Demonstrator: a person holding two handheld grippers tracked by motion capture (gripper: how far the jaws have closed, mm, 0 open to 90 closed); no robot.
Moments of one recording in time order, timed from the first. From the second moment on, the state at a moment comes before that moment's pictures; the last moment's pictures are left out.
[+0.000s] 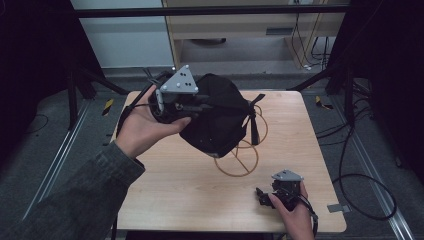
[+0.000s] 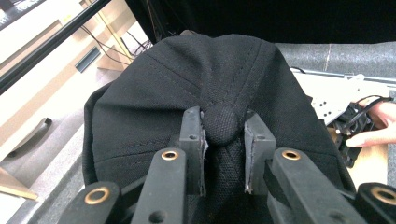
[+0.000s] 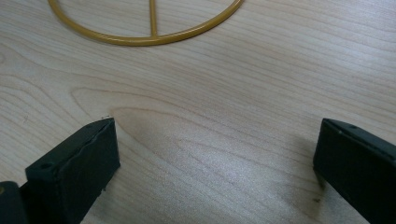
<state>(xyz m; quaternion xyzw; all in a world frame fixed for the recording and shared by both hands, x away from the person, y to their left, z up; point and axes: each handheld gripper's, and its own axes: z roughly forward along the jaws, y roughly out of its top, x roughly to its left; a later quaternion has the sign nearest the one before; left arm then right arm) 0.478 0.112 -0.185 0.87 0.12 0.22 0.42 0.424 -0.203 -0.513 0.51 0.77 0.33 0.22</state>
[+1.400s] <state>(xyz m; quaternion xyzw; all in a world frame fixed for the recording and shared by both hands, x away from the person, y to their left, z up) 0.511 0.049 -0.181 0.87 0.13 0.21 0.42 0.424 -0.203 -0.513 0.50 0.77 0.33 0.22</state>
